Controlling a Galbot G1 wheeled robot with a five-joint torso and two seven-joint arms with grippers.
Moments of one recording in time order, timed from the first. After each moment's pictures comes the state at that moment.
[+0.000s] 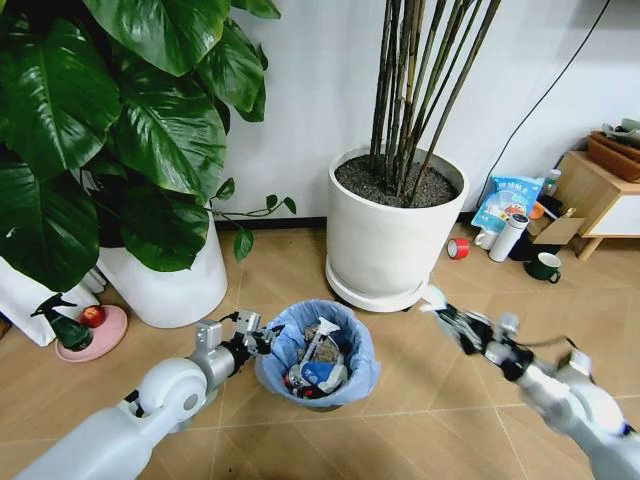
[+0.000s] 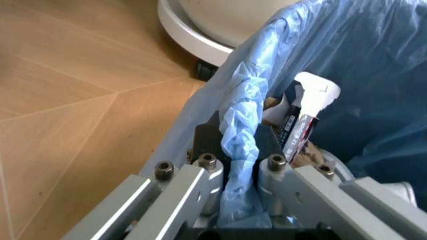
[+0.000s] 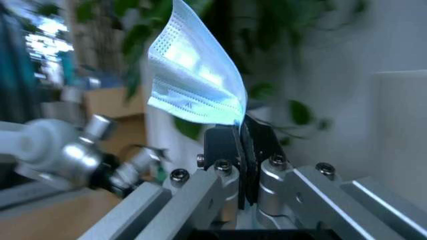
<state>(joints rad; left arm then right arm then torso) 0.98 -0.75 0.08 -1.90 -1.00 0.38 -0.12 -1.19 0.78 0.29 1.72 1.02 0.32 -0.88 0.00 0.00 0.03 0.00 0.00</state>
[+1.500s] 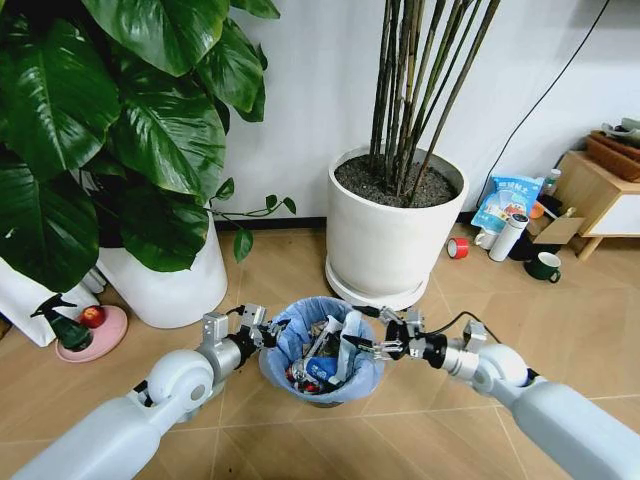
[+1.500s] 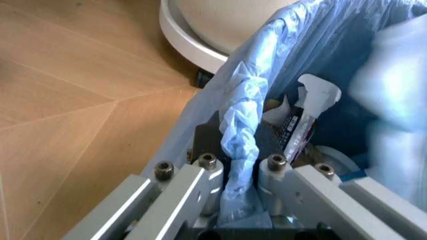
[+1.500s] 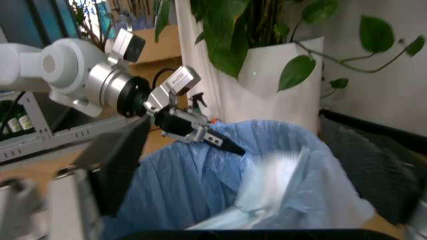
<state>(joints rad) 0.97 -0.77 0.07 -1.89 -1.01 0.38 -0.12 -0.99 0.74 0.01 1.61 0.93 0.25 -0.88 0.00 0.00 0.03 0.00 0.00</state>
